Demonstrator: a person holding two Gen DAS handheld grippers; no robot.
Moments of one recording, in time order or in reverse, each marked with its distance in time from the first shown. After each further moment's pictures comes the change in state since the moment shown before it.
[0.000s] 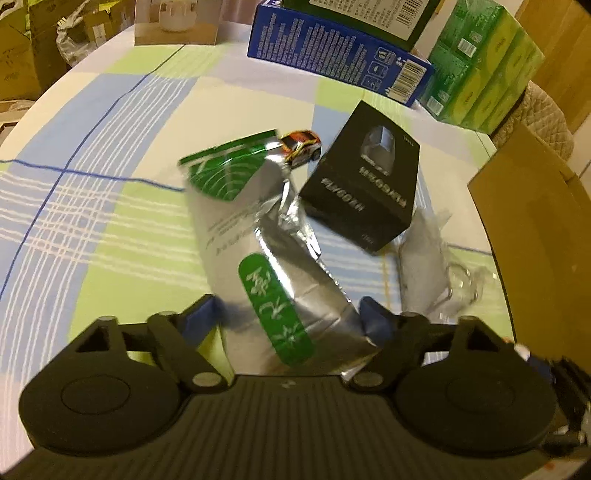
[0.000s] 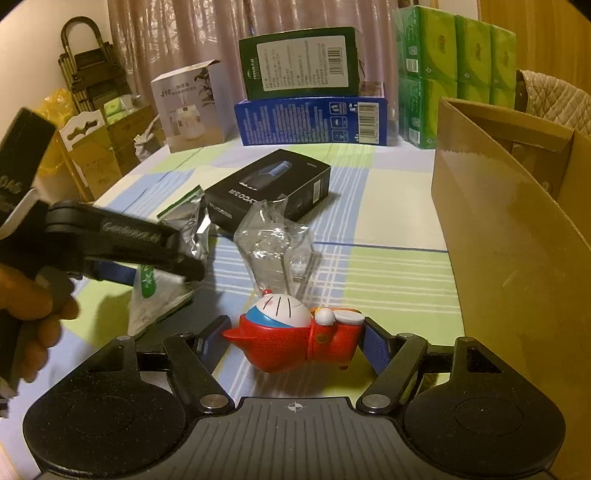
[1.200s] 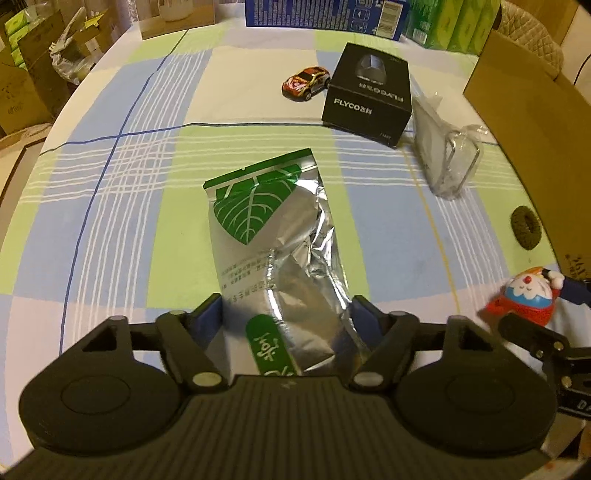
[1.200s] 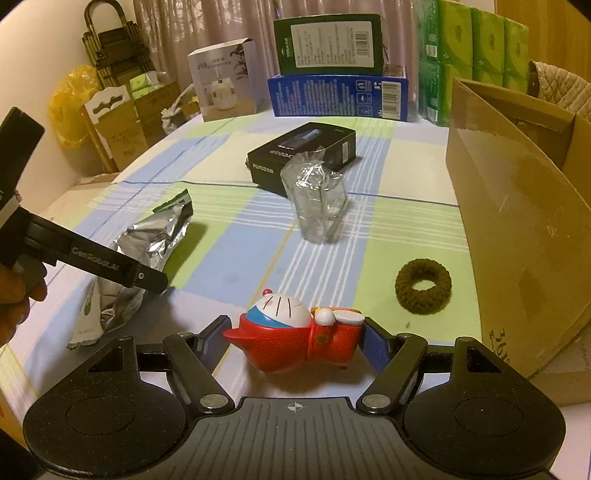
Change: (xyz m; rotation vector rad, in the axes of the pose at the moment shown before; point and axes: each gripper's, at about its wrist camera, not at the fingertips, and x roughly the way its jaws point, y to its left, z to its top) left arm -0.046 0.018 -0.055 0.194 0.089 0.102; right arm -0.034 0.019 -0.041 -0.032 0.061 0.048
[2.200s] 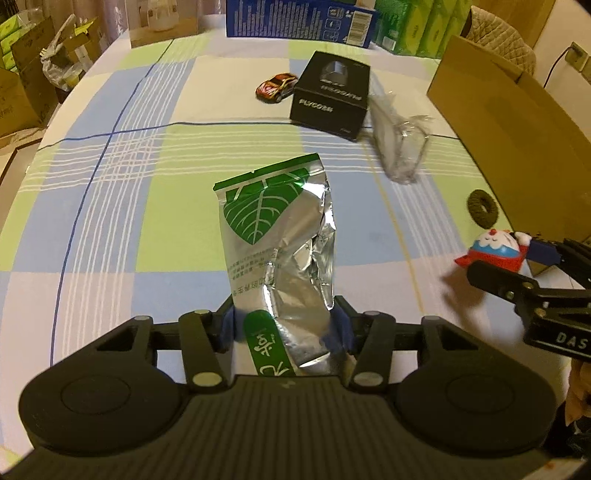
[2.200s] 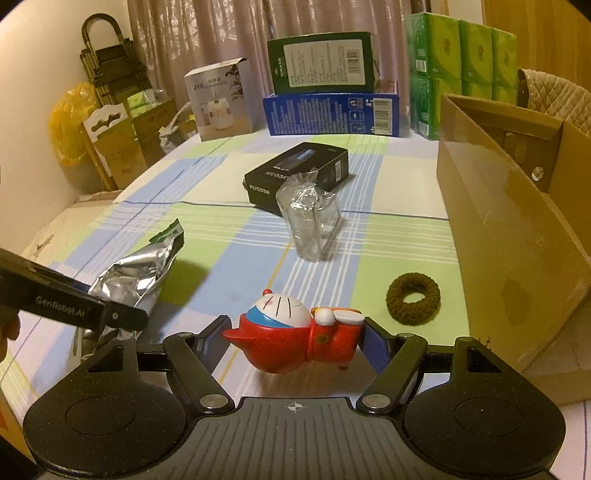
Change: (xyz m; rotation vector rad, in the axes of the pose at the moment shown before) left arm -0.035 -0.016 -0.028 0.021 -0.036 -0.051; right arm -0.019 -0.001 0.002 0.026 -0.052 -0.004
